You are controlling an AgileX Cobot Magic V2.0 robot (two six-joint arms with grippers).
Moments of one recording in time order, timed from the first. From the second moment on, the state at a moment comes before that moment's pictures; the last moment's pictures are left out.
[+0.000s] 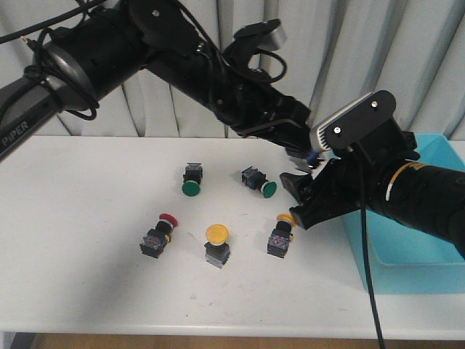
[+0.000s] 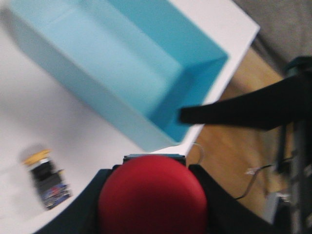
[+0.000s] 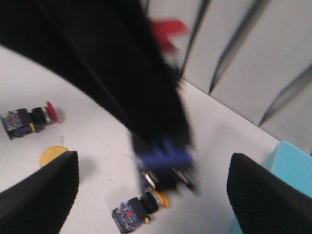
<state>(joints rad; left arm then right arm) -0.55 2.05 -2.10 -0.71 1.14 0.29 0.48 1.25 -0.81 -0.15 0.12 -0.12</state>
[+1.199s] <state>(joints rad) -0.57 2.00 -2.10 -0.76 1.20 0.29 0.49 1.19 -0.81 -0.16 0.15 -0.12</state>
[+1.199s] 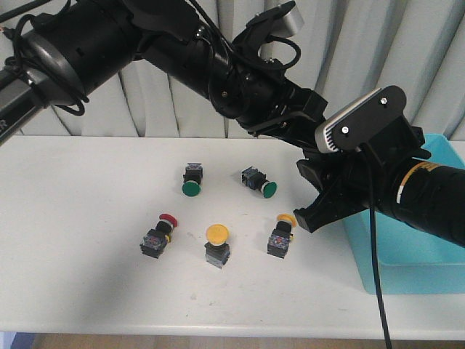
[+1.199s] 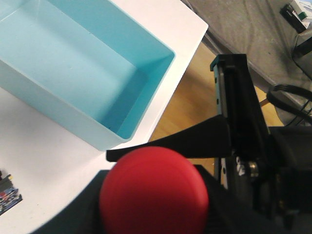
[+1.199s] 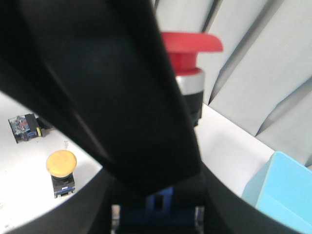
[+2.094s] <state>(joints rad) -0.57 1.77 -2.10 -0.42 1.26 0.34 0.20 1.19 -0.81 -0.19 0.14 0.01</state>
